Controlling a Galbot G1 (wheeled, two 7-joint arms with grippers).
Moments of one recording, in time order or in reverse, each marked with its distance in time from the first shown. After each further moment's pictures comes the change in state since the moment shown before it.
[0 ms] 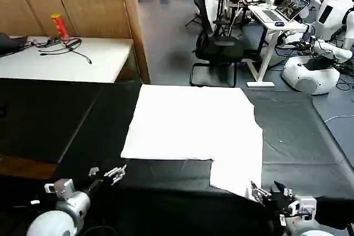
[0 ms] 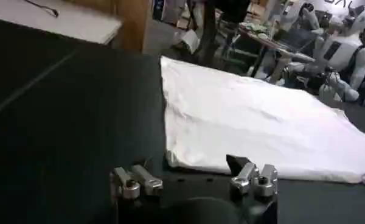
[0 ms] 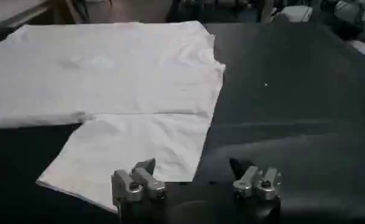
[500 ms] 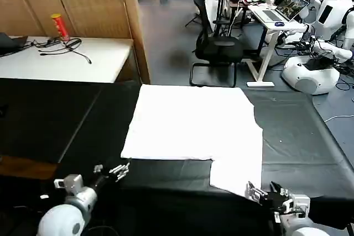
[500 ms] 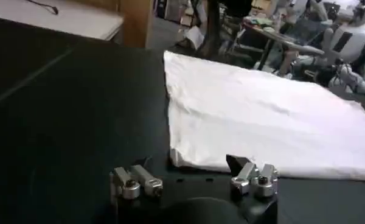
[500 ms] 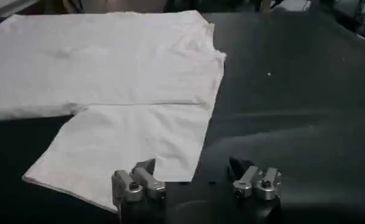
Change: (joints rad) left arm -0.108 -0.022 0.061 0.123 0.051 -0.003 0.002; right arm 0.033 0.032 -0.035 -0.051 -0.036 0.005 0.012
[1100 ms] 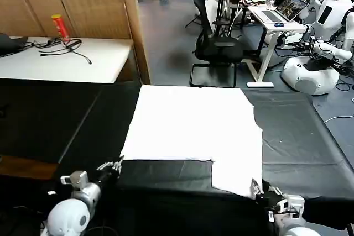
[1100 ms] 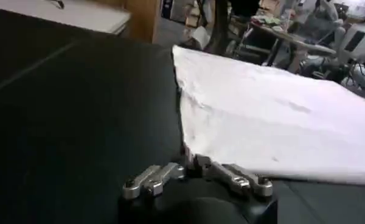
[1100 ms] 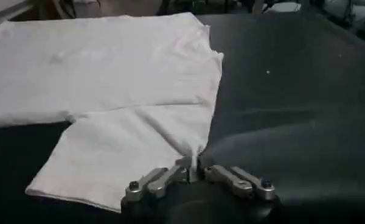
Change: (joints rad) left arm 0.007 0.005 0.021 0.016 0.033 0.009 -0.013; right arm -0.082 0.007 0.015 0.130 0.004 -0.034 0.053
